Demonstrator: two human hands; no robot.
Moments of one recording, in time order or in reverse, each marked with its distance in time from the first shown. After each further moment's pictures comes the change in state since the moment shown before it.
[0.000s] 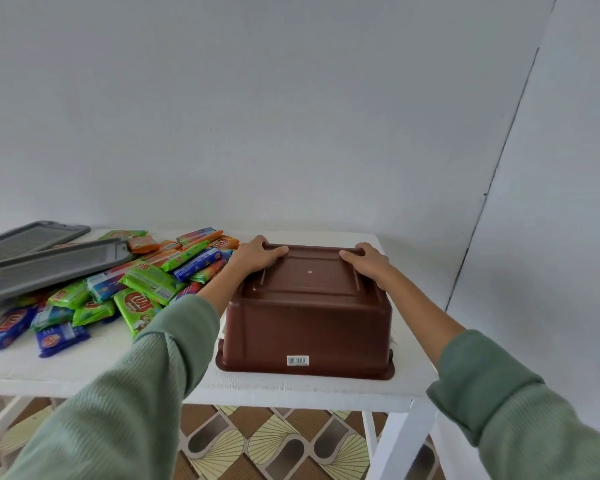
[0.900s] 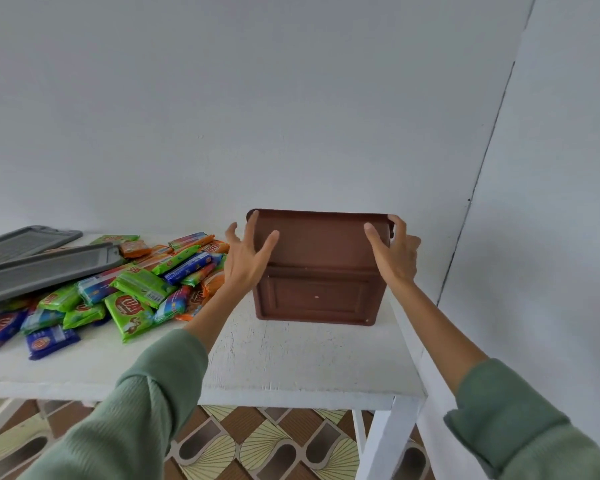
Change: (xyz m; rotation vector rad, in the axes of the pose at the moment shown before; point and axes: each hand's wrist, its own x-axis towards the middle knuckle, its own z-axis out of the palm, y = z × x) left_hand -0.050 0.022 0.014 -0.250 0.380 0.175; right_hand -0.034 0.014 -0.039 0.197 0.490 -0.177
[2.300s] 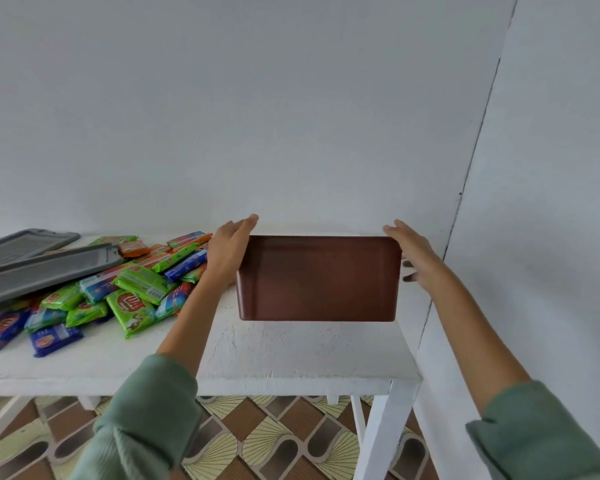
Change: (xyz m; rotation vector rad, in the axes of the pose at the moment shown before) left_hand -0.016 0.015 -0.042 -0.303 -0.025 -0.084; right_hand -0.011 -0.001 -0.053 0.247 -0.318 0.283
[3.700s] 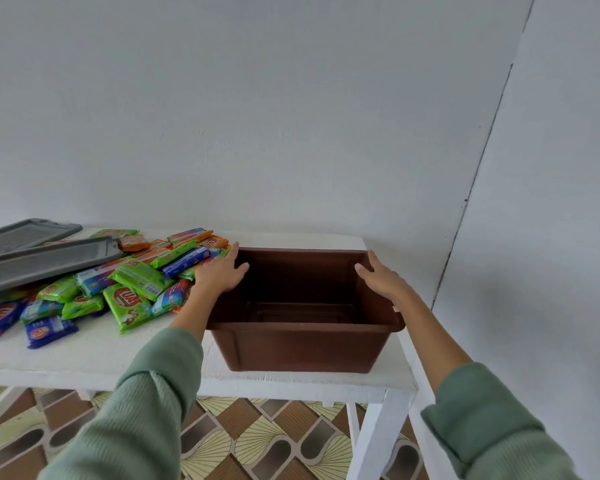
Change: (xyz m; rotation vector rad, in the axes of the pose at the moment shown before) left_hand 0.026 -0.060 0.005 0.968 -0.267 -0.091; right_hand 0.024 0.034 0.034 -0.742 -0.151 -0.016
